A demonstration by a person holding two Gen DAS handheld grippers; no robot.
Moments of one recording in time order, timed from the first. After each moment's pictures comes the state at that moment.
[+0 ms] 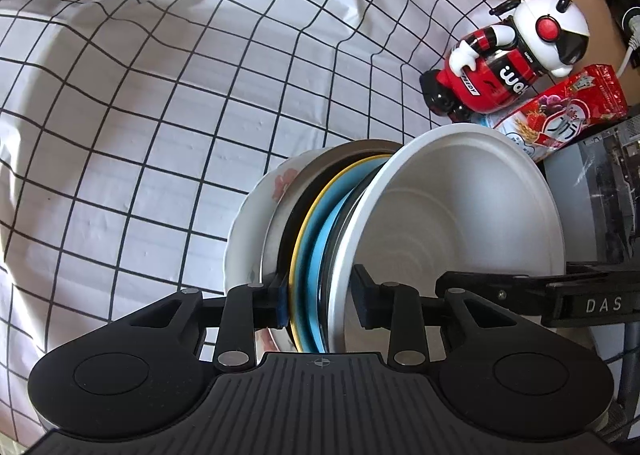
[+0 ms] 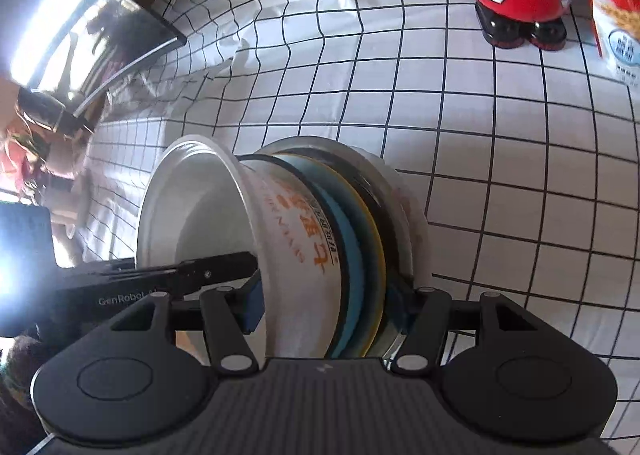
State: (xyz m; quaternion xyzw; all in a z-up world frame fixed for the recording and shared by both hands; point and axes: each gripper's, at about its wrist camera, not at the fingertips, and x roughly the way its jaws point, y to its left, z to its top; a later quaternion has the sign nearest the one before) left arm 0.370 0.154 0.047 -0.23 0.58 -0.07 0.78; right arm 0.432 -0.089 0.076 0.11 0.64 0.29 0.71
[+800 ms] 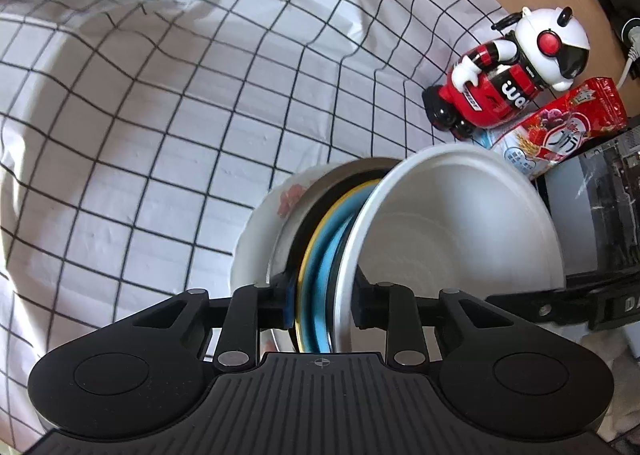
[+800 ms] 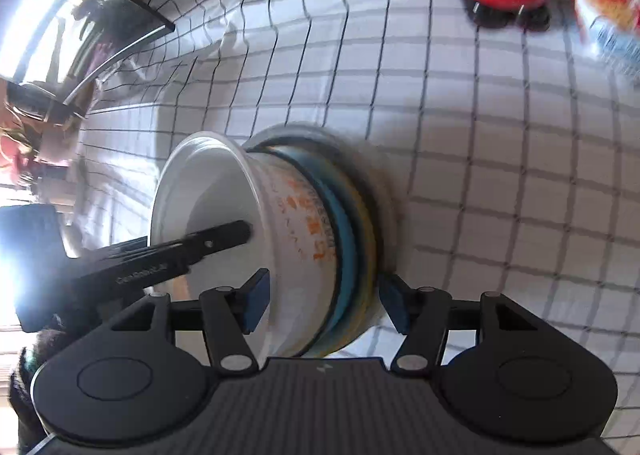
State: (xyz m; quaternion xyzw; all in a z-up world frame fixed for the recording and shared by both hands) left arm 0.369 0.157 0.049 -0.23 0.56 -0.06 0.79; right arm 0.441 -0.105 0.097 0.10 0.67 0.27 0.68
